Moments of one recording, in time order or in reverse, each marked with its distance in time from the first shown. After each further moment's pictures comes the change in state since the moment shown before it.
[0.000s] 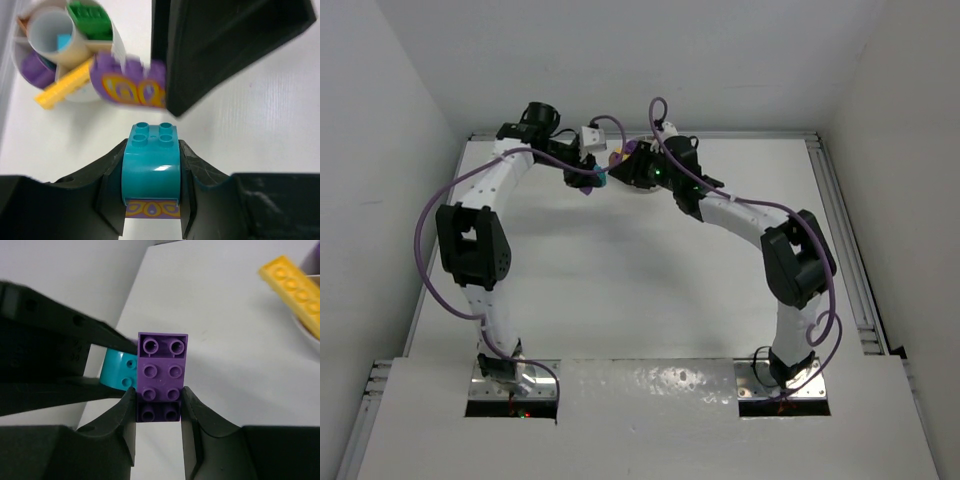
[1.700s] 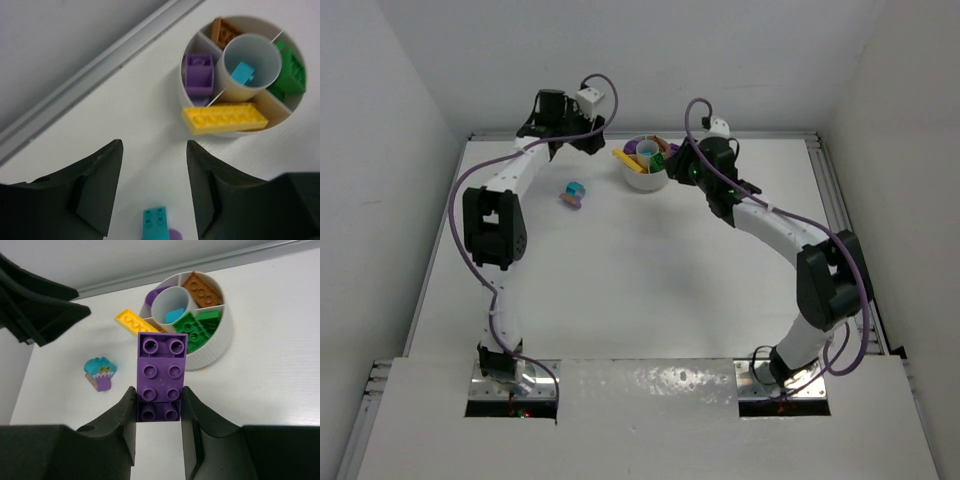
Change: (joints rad) left arm -0.014 0.245 0.115 0.601 -0.471 -0.760; right arm -0.117 -0.214 -0.187 -0.103 0.352 -0.181
